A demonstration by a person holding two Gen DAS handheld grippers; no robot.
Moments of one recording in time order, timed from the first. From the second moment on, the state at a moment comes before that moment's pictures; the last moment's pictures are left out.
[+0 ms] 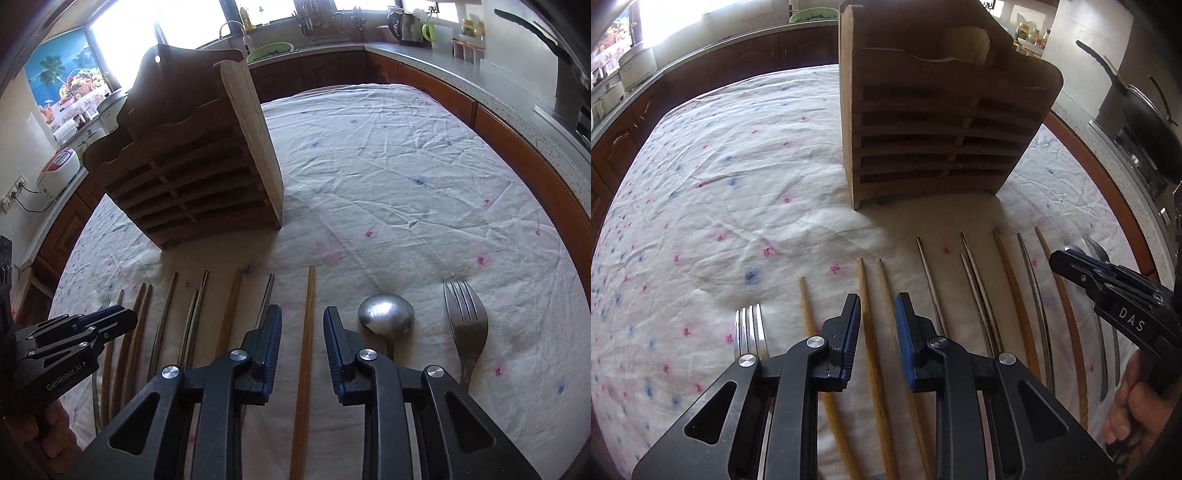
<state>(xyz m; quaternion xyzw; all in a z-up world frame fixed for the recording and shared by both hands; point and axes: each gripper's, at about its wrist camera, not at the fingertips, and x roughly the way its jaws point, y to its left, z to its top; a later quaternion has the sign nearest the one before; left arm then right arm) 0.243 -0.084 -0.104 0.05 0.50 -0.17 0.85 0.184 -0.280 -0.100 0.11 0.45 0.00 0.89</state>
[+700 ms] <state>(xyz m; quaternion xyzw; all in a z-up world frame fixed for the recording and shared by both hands) 0.267 -0.062 -0.107 0.04 0.53 -0.21 0.82 0.203 -0.283 -0.110 0.12 0.47 0.01 0.87</state>
